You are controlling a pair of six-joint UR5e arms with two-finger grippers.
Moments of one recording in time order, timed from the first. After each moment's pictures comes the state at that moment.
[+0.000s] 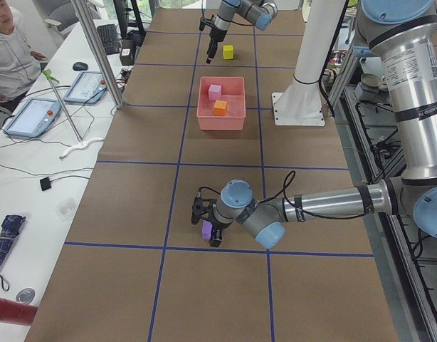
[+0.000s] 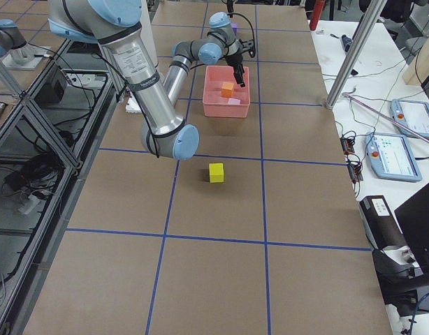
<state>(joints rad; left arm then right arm) -1.23 -1.28 -1.59 -2.52 -2.20 -0.68 0.60 -0.95 1.99 -1.68 1.65 1.16</state>
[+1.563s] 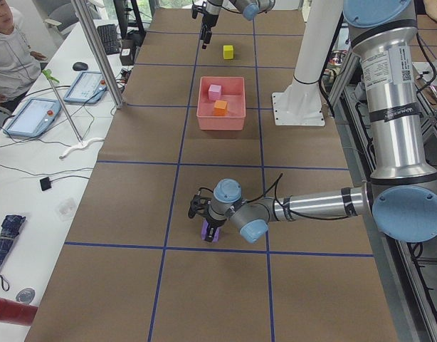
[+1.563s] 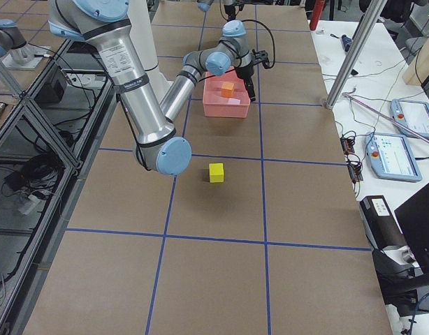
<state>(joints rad) -1.03 -1.35 -1.50 -2.54 -2.06 -0.58 0.80 -1.09 2.03 -1.68 1.86 0.85</state>
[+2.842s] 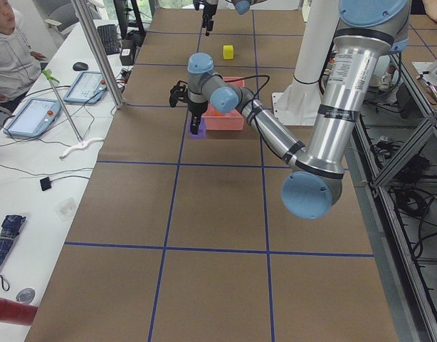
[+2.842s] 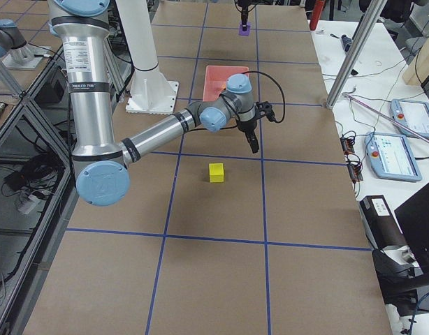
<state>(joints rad) -0.92 -1.93 -2.03 -1.53 -2.16 -0.87 1.01 -1.51 1.93 -1.28 2.02 0.55</state>
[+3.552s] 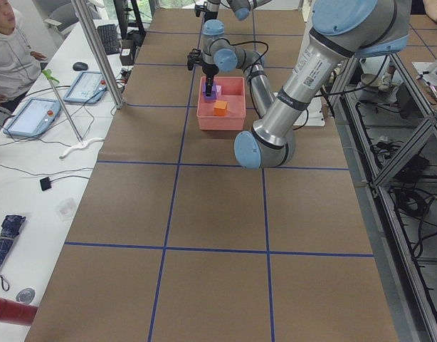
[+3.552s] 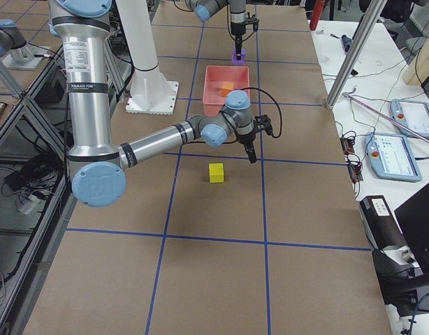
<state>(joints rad) -0.68 -2.28 -1.88 -1.41 -1.97 -1.11 0.97 -1.53 1.86 -1.16 2.02 0.66</state>
